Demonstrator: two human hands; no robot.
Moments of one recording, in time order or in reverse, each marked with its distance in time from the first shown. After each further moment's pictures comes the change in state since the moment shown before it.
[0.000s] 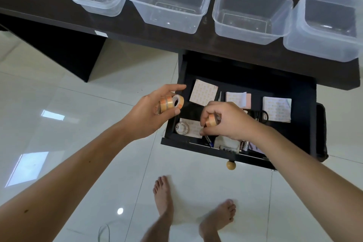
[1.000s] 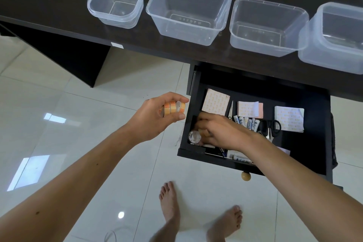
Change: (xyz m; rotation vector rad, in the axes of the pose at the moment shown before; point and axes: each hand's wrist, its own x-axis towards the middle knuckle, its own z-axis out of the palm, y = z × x) left_hand 0.009 -0.015 -0.031 -0.106 0.008 -0.070; right_hand 0.043 -0.013 0.033 -0.391 -0.132 -0.130
